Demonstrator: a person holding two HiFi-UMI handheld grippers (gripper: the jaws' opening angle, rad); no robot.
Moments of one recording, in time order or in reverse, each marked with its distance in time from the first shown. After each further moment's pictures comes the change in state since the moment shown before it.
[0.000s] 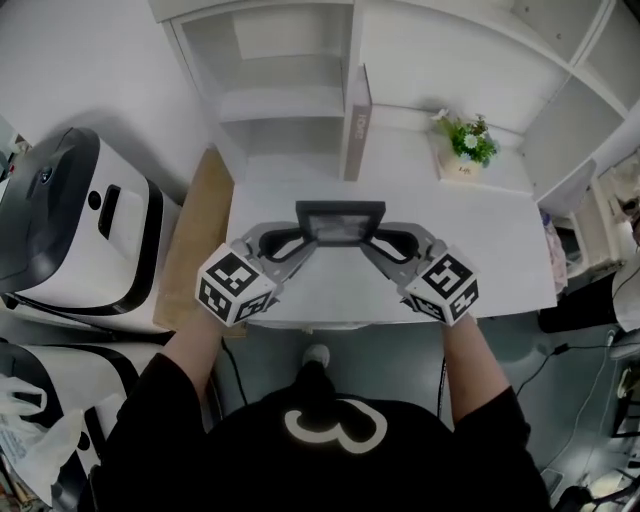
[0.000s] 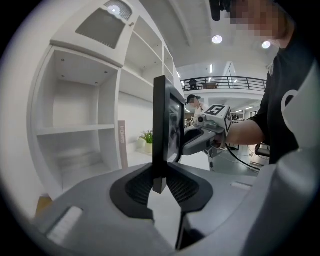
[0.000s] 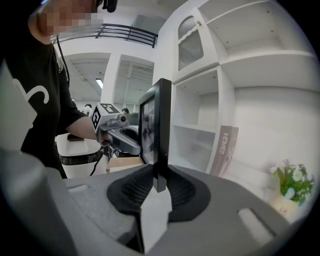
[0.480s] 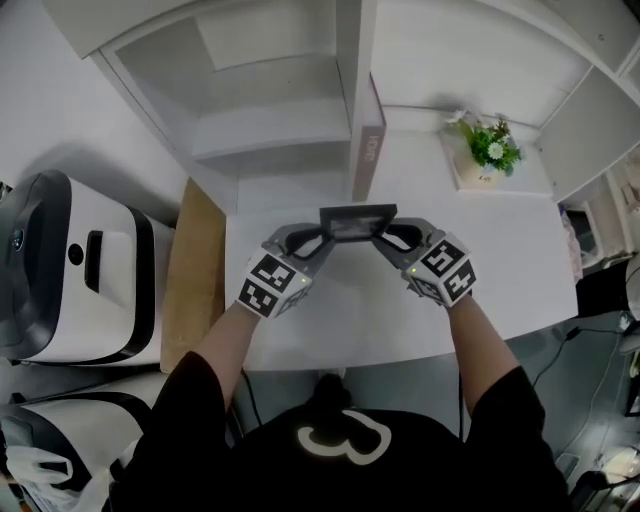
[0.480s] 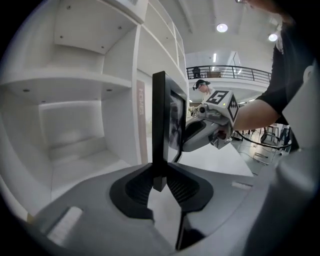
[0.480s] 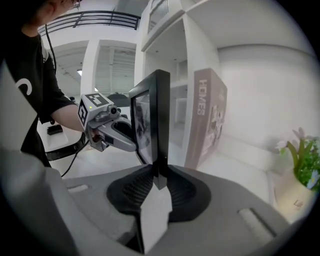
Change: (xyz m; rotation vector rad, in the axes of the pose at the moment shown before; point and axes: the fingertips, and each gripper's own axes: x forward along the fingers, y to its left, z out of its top) left arm 0.113 0.108 -0.073 0.011 0.136 0.015; right arm 0.093 -0.121 -0.083 0.097 0.164 -0.069
